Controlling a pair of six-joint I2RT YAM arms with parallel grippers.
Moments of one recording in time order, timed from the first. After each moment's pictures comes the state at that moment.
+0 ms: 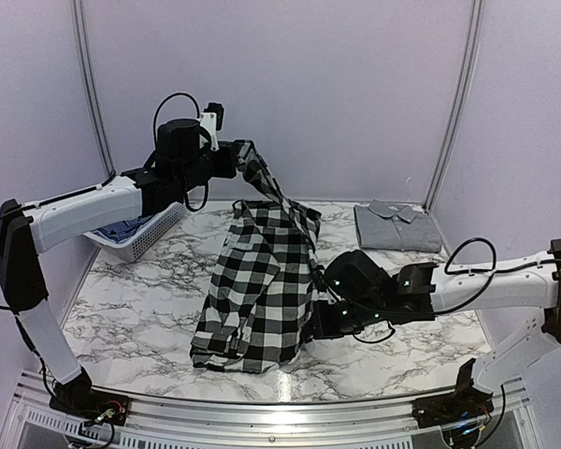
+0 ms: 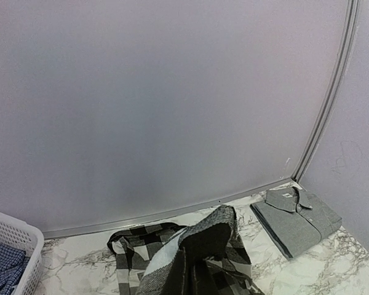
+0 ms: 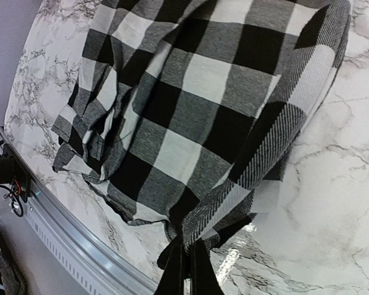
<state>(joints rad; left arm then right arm) -0.65 1.73 1.51 0.10 -0.22 -0.17 1.08 1.40 0.86 -0.35 -0.02 0.84</state>
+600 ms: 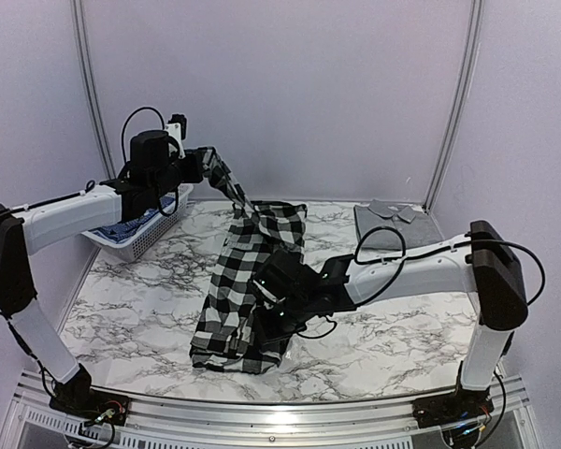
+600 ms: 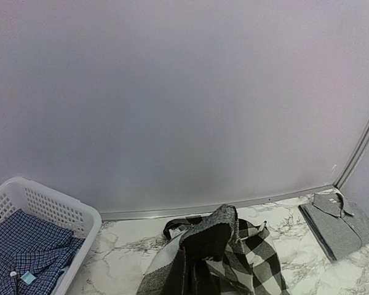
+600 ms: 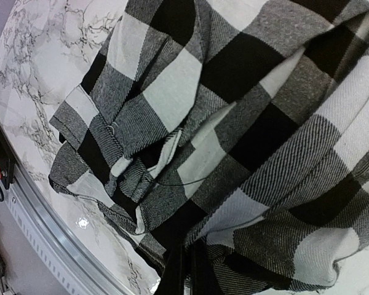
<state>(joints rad) -0.50 1.66 1.34 0.17 -0.22 -0.19 1.14 1.86 1.28 -0.42 -0.12 0.69</state>
